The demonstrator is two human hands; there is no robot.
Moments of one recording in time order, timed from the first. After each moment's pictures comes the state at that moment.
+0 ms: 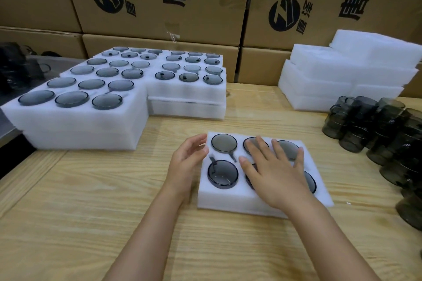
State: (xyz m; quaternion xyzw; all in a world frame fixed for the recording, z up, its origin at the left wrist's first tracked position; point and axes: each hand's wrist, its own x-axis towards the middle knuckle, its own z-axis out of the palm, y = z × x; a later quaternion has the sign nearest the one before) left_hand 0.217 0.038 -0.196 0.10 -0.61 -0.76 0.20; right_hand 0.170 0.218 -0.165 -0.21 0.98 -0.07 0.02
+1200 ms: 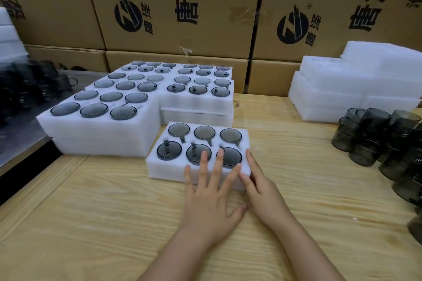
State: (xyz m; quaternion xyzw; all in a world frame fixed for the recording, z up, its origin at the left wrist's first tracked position) left_hand 0.248 0.085 -0.215 0.07 -0.99 -0.02 0.16; right_hand 0.166 0.208 -0.208 -0.26 0.84 -0.47 0.04
